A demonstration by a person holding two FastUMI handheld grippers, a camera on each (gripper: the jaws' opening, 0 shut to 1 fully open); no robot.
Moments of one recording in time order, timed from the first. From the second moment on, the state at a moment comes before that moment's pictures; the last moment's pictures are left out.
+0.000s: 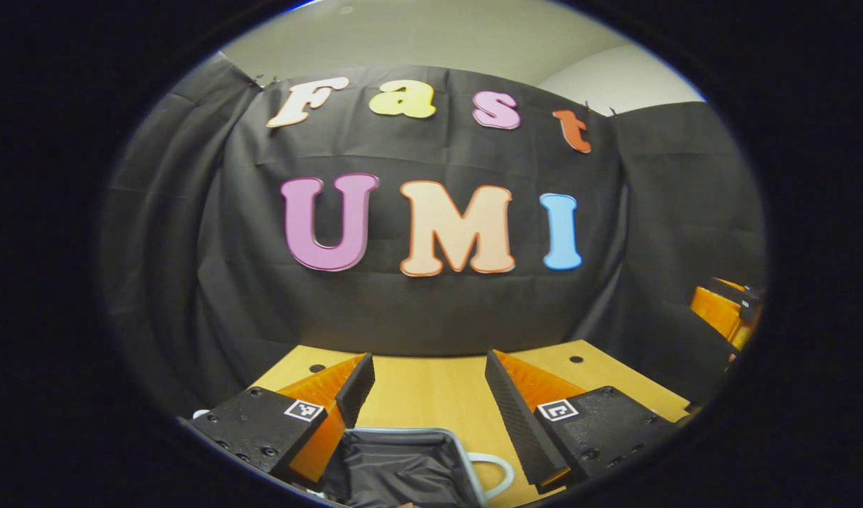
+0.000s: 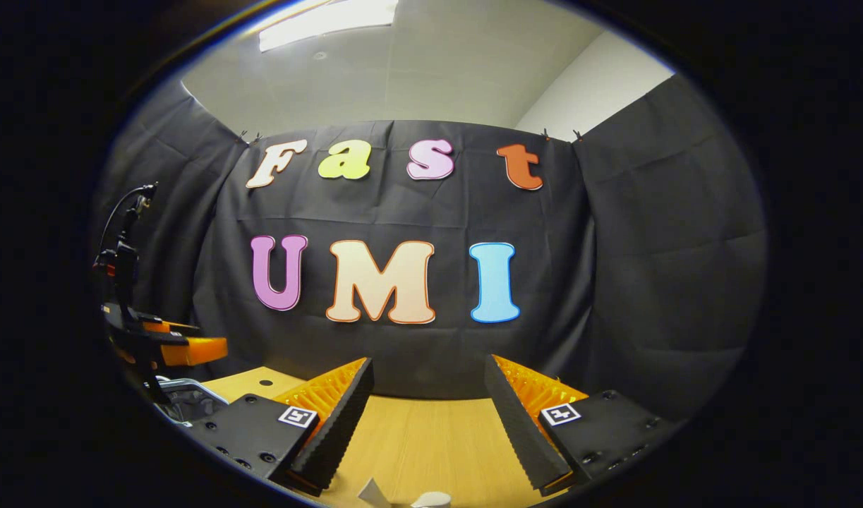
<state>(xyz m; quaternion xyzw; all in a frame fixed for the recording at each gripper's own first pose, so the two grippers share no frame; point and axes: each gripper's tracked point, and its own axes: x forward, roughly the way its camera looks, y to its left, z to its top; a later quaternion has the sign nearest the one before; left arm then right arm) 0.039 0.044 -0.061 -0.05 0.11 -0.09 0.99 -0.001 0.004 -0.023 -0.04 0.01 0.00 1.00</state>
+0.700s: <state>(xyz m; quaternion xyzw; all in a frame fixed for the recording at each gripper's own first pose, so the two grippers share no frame) -0.021 -0.143 -0.167 -0.06 0.25 -0.21 0.94 -0.024 -0.091 -0.043 -0.04 0.04 -0.02 1.00</state>
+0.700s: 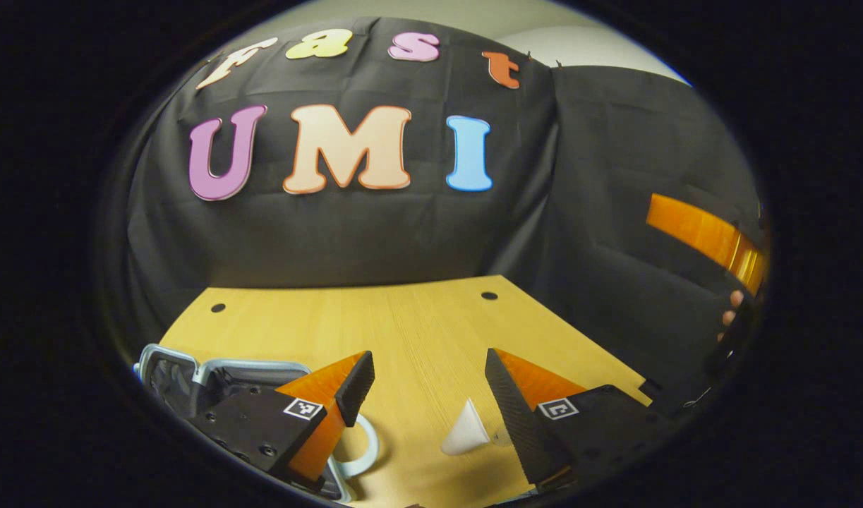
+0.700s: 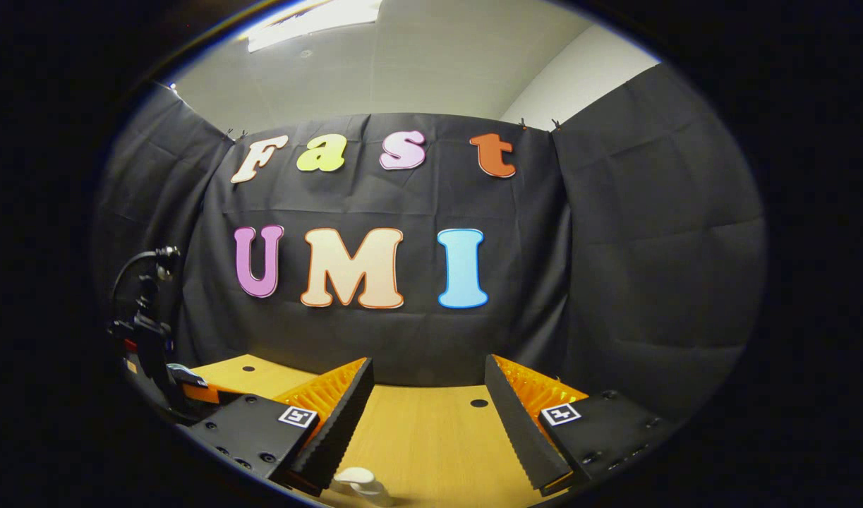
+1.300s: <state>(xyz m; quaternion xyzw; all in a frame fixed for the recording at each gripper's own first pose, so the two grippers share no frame) -0.074 -0.184 -0.287 -0.08 0.38 -0.23 0.89 -0.045 -0.099 -0.068 -0.06 0.07 -0.01 1.00</state>
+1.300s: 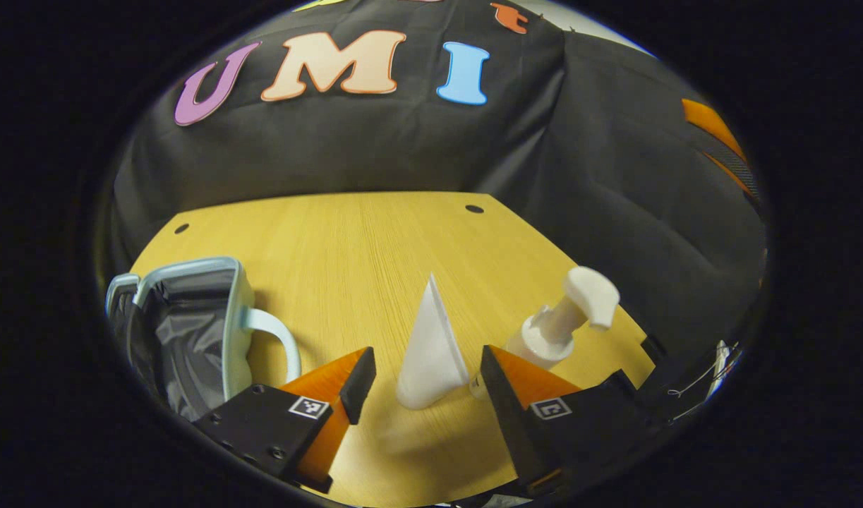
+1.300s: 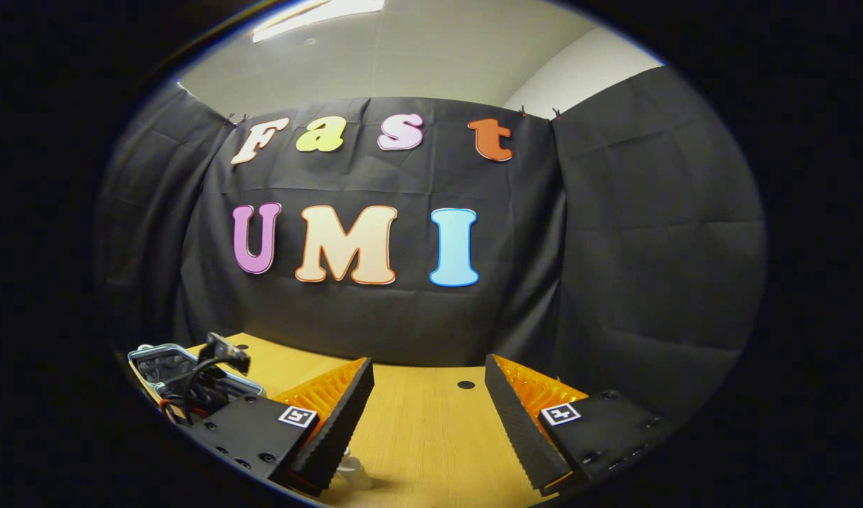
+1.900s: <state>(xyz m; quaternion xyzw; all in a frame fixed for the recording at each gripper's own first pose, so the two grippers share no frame) -0.058 -0.156 -0.267 -0.09 0.37 -0.22 0.90 -0.040 -0.045 -0.121 -0.07 0.10 0.06 0.99</state>
